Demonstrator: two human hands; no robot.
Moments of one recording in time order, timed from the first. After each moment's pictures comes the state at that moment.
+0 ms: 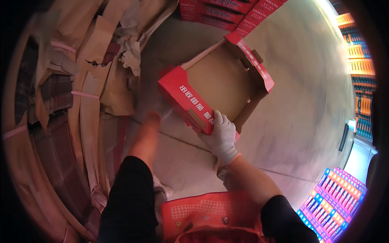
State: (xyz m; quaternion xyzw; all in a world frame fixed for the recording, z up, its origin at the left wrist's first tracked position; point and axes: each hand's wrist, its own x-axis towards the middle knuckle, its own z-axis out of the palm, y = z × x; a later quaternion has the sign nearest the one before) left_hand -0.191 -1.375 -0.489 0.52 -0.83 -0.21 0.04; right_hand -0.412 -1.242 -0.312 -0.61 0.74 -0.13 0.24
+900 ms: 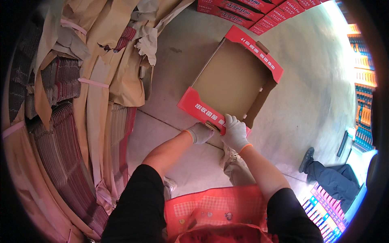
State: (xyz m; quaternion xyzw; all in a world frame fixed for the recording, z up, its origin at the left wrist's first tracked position) left_hand -0.256 -1.237 -0.500 0.19 -0.90 -0.38 -0.09; right_hand -0.428 -1.224 -0.387 -0.65 0.69 0.19 0.27
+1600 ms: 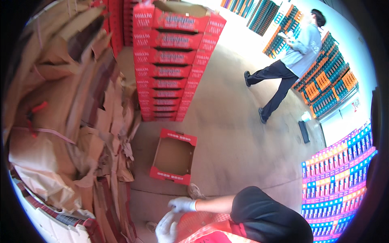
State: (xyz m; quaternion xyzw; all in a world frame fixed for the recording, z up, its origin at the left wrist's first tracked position) left_hand -0.156 -1.109 0.036 0.47 -0.60 -0.57 0.31; right_hand -0.350 -1.171 -0.058 -0.64 0.52 0.03 0.56
